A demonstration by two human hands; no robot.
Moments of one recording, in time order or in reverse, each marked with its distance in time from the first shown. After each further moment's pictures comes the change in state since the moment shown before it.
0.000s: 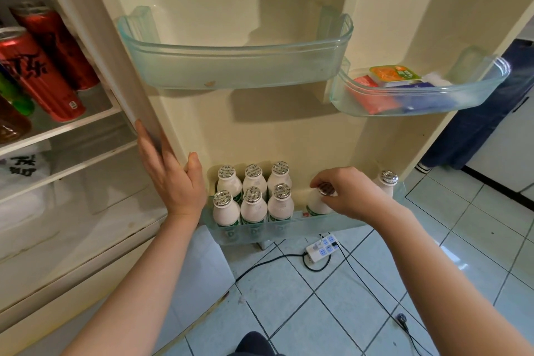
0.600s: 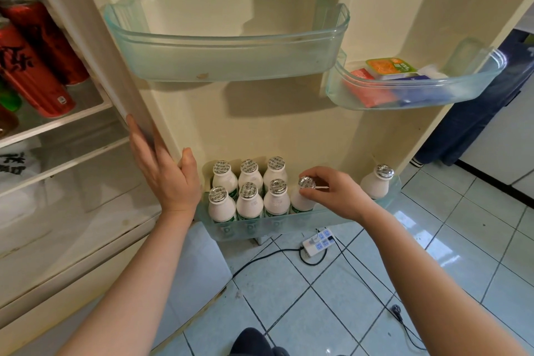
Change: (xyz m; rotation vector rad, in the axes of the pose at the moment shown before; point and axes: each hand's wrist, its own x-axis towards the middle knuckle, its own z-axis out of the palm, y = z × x) left_hand -0.001 0.001 -0.002 0.033 -0.003 0.016; right_hand 0.002 0.008 0.030 0.560 0.034 0.060
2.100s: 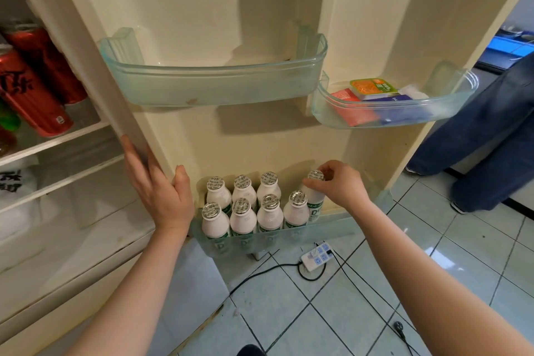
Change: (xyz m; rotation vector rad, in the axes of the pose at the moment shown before) left_hand -0.001 0.000 0.002 -0.005 0.008 -0.033; right_hand 0.030 0.009 -0.023 -0.087 0.314 0.254
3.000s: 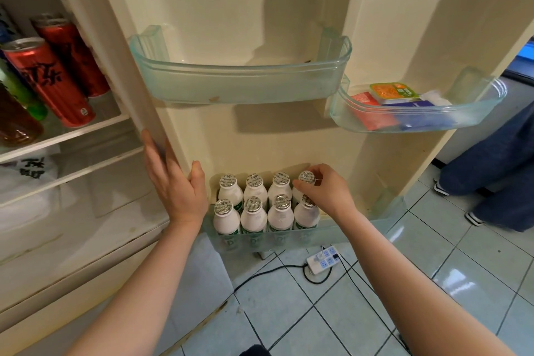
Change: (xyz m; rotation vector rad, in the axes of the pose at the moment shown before) left_hand 0.001 0.007 -0.003 0.019 -0.016 -0.065; right_hand -0.010 -0.027 0.034 0.094 -0.067 -0.024
